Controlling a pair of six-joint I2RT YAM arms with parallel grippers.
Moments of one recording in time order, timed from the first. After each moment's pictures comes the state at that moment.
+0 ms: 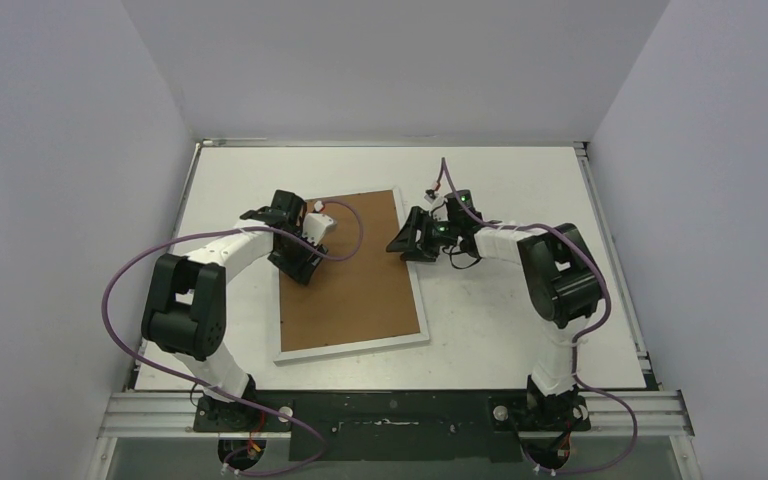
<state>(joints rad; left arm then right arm) -0.27 1.68 1.08 -0.66 0.10 0.37 0.39 1.93 1.08 0.10 -0.70 0.71</state>
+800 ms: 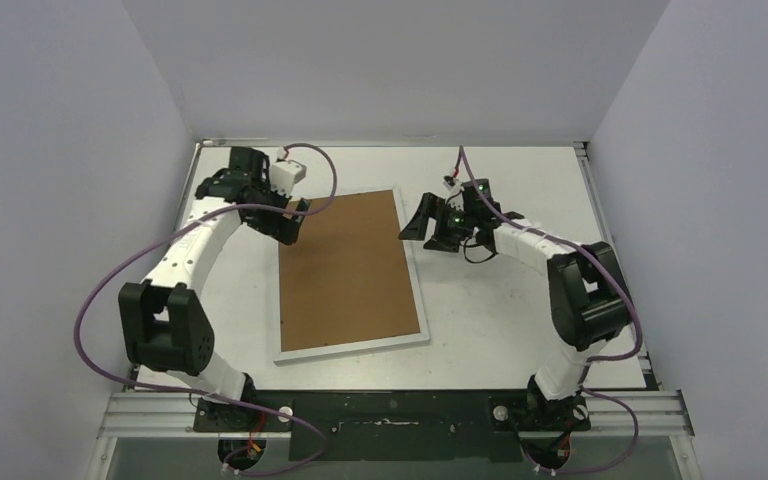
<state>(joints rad) -0.18 1.61 1.35 -0.82 0.13 0.33 0.38 1.79 1.08 -0.03 -0.61 0.65</state>
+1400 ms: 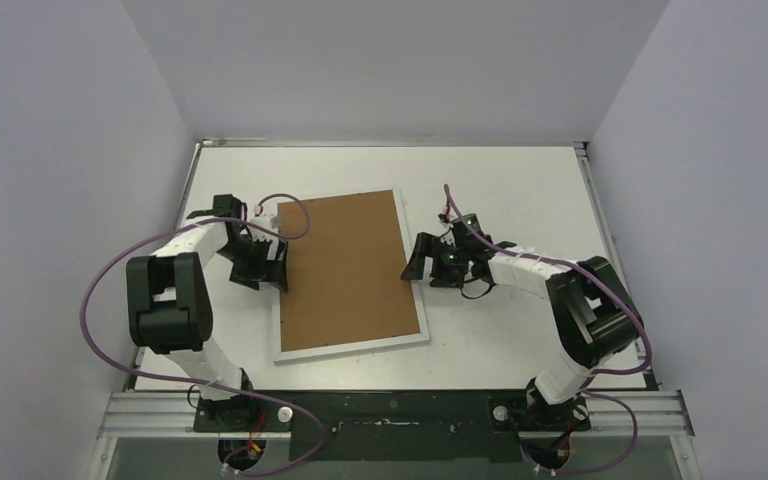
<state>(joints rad) 0.06 1.69 1.08 -0.85 0.34 0.24 0.45 1.64 0.84 -0.11 -0.39 0.59</state>
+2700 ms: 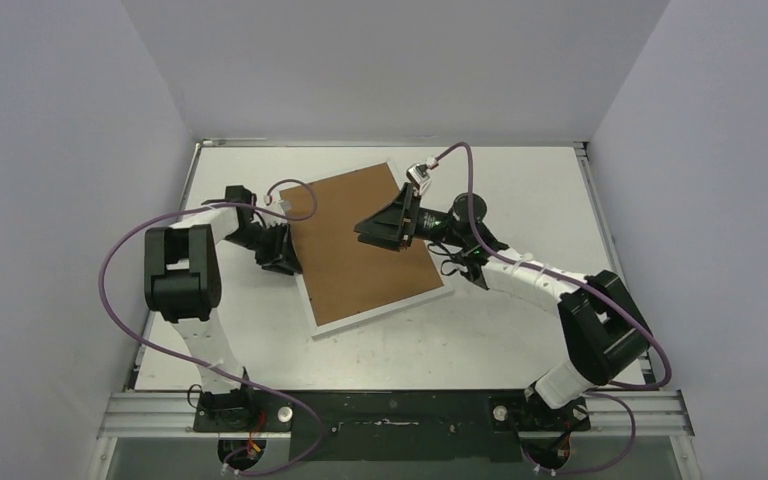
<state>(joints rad) 0.05 1.93 1.24 -0.76 0.63 0.09 0.61 1.56 0.90 0.86 -0.77 1.33</state>
